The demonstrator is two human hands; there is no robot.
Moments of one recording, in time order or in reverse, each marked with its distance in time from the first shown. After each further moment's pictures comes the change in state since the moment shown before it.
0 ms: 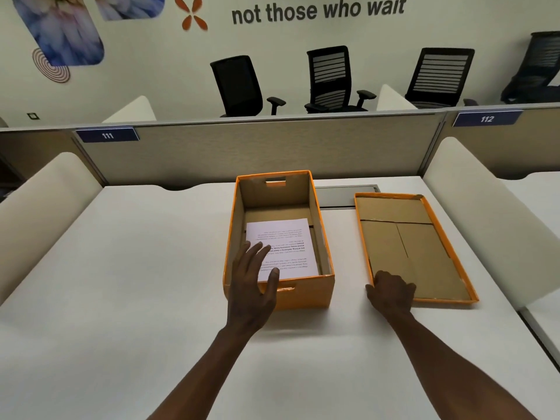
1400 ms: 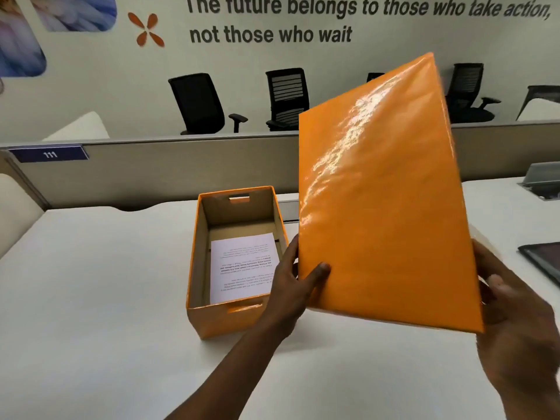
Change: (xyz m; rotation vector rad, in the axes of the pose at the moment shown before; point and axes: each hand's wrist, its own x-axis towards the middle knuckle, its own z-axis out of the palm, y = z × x) left_hand 0.026 0.131 0.049 -0.842 -0.489 -0.390; right_hand -0.161 0.110 -0.216 1.590 0.296 -0.187
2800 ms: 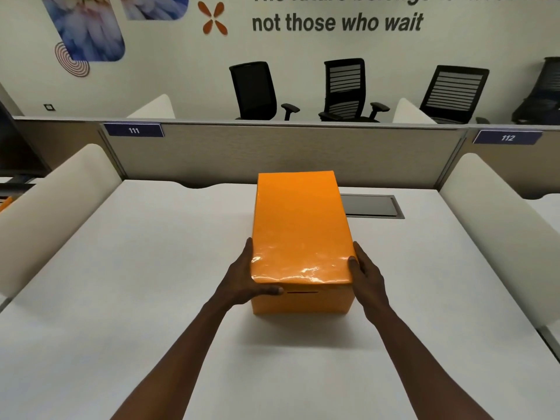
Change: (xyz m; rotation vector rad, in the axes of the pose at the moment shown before) left_hand -0.019 -0.052 -0.229 0.606 0.066 -0.055; right_hand 0.029 0.179 0.212 -0.372 -0.295 0.320
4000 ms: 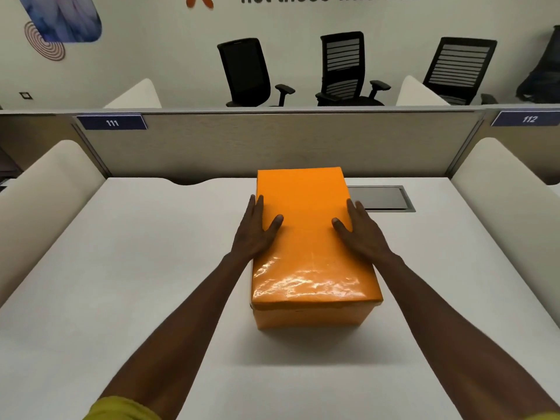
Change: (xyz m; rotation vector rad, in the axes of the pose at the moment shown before) left_hand 0.134 0.021 -0.017 0.236 0.159 -0.052; right_hand 0.125 -0.049 0.023 -0.716 -0.147 -0.220
